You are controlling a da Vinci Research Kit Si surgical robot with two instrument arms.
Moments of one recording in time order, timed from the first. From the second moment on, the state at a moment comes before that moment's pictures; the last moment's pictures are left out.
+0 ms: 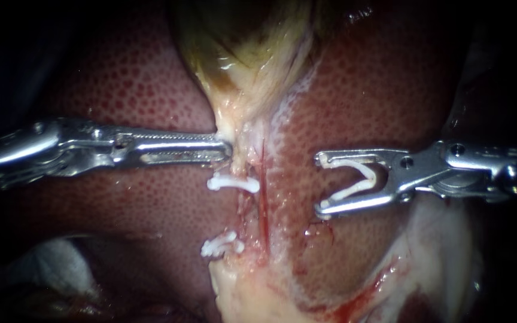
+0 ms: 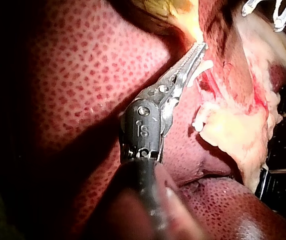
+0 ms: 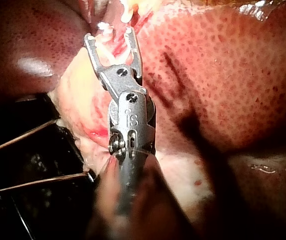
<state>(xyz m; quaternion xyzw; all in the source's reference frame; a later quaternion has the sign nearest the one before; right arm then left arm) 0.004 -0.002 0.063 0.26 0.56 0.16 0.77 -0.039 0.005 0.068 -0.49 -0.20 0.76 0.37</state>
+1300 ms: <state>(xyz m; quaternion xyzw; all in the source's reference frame) 0.008 -0.006 0.067 0.30 0.56 0.18 0.76 -0.030 0.010 0.057 -0.54 -0.17 0.73 0.38</state>
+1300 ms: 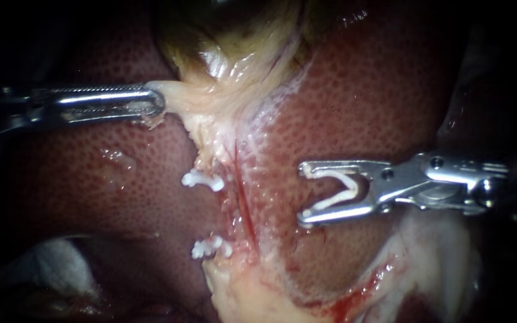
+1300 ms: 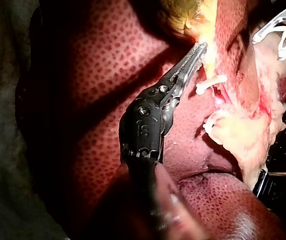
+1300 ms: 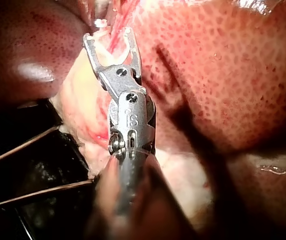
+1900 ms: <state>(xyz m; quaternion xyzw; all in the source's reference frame) 0.014 -0.010 0.079 0.32 0.51 0.23 0.76 -0.031 0.010 0.057 -0.54 -0.17 0.73 0.38</state>
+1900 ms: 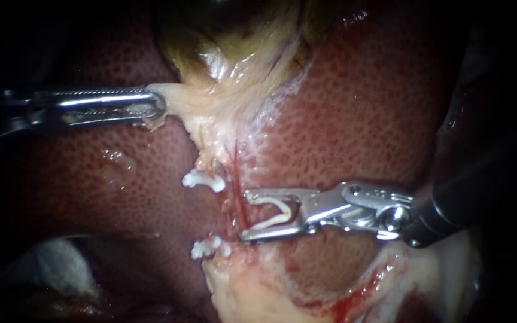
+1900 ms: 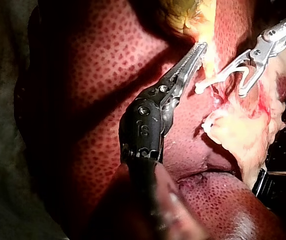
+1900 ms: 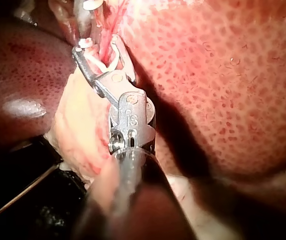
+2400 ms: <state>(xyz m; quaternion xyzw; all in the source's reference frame) 0.016 -0.014 0.083 0.37 0.49 0.23 0.75 -0.031 0.009 0.057 -0.54 -0.17 0.73 0.38</state>
